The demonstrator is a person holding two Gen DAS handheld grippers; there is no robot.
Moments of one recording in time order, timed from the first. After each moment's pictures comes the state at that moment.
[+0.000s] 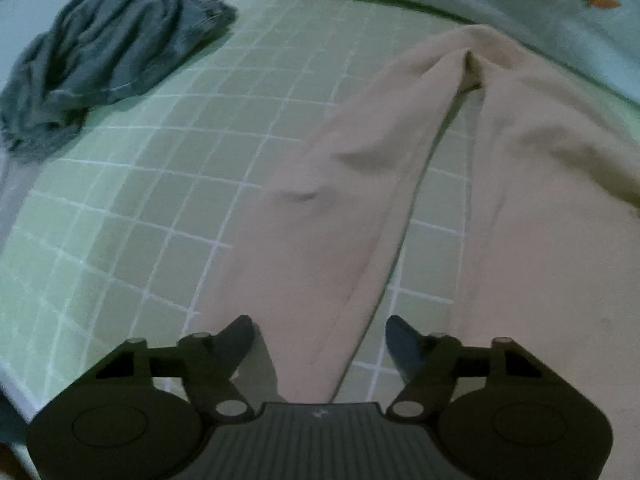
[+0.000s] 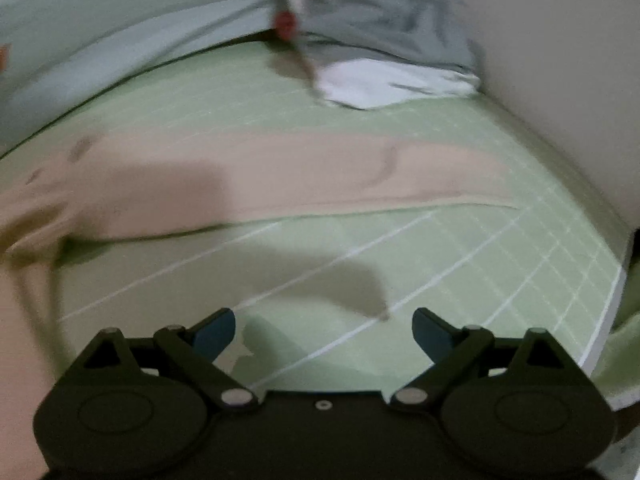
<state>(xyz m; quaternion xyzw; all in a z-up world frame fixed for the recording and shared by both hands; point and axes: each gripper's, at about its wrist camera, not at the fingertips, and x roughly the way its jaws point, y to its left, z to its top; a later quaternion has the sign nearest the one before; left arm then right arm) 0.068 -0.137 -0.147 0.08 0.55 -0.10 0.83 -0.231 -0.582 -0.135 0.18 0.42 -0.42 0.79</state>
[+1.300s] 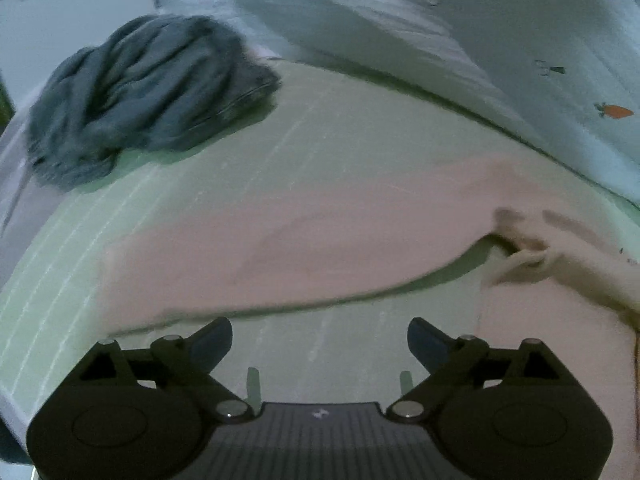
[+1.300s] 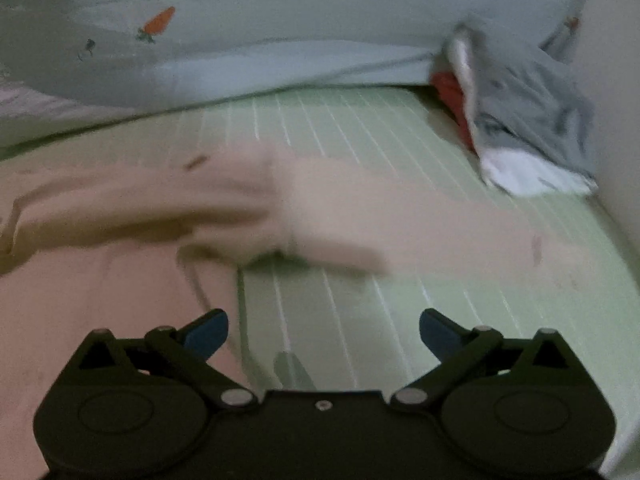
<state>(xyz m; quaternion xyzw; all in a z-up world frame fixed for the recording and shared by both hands) 0.084 -0.135 -0.093 0.00 0.47 -0.08 0.88 -0.142 -0.507 -0.106 0.09 0.41 -0.30 0.86</state>
